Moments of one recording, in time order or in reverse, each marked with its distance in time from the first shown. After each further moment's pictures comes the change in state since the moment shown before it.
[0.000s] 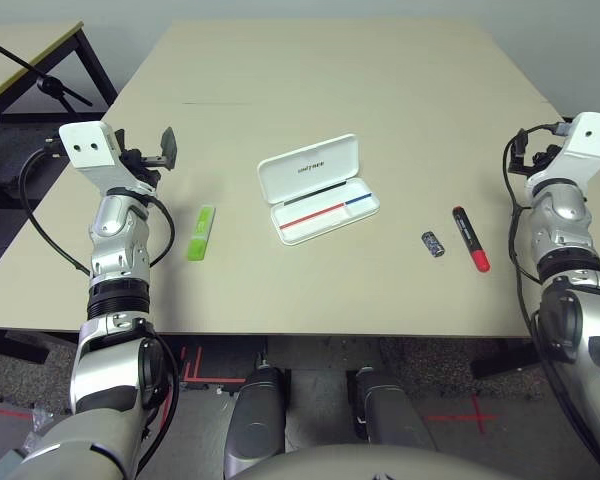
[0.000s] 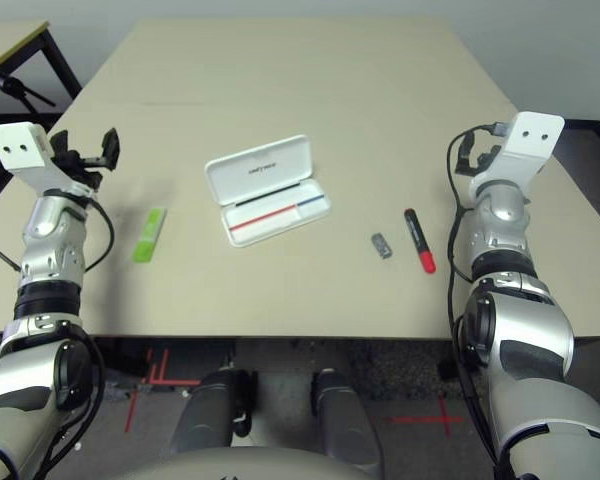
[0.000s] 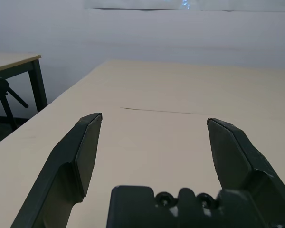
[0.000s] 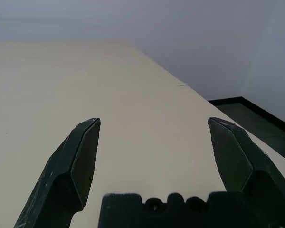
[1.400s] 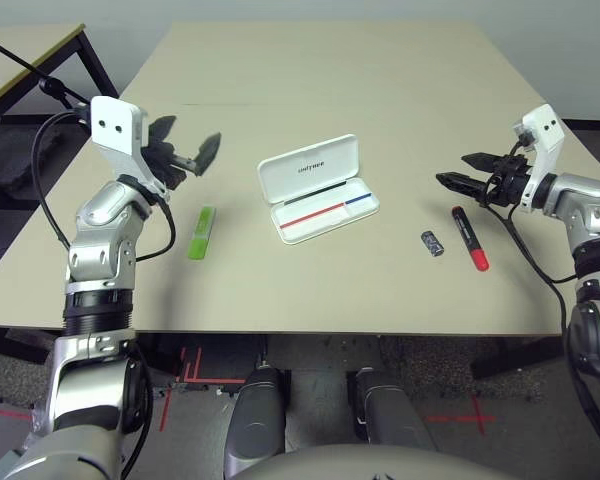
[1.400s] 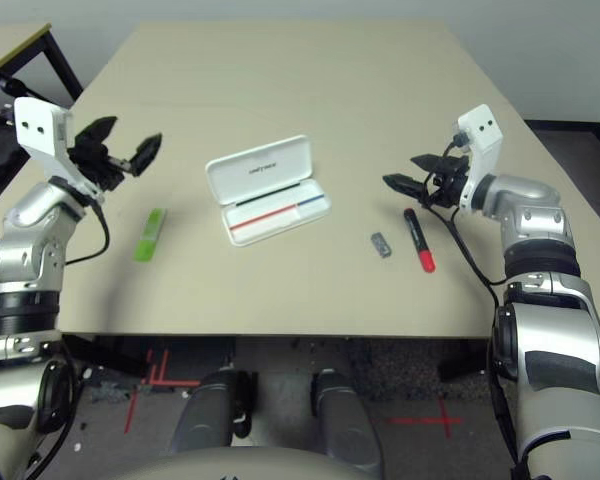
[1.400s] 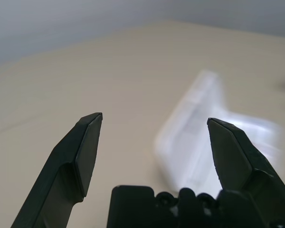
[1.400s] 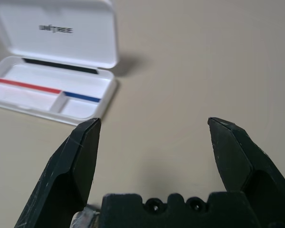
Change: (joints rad) left arm 0.213 0.154 -0.249 -0.719 -0.165 0.525 -0.460; right arm 0.042 -0.141 0.225 -0.351 0.043 0.614 1.111
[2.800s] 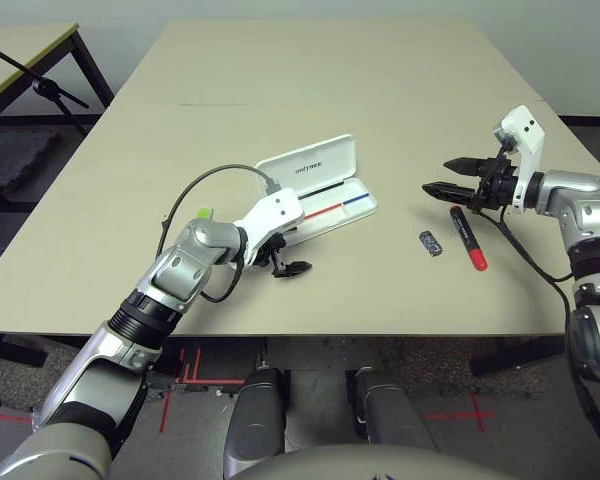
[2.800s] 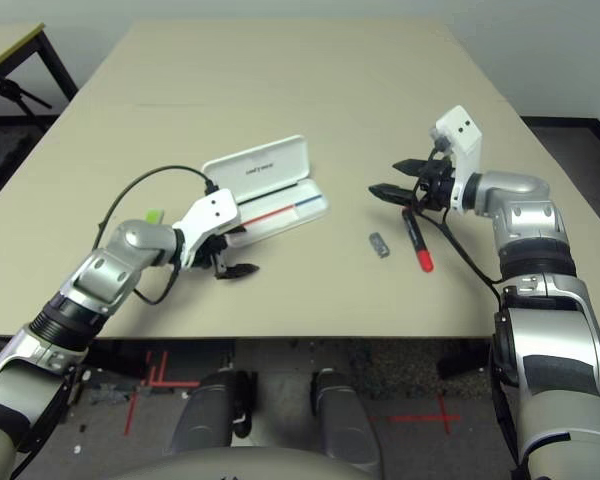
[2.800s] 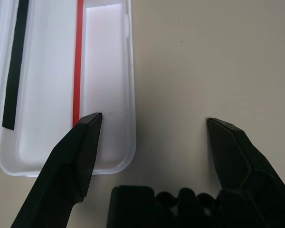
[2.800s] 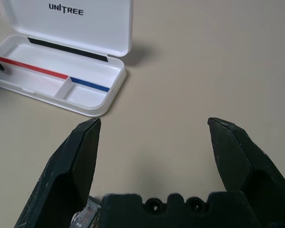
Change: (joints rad) left arm -0.134 -0.009 -0.524 0.139 0.337 0.159 -0.213; right arm 0.038 0.004 0.054 -0.090 -0.009 -0.004 -0.028
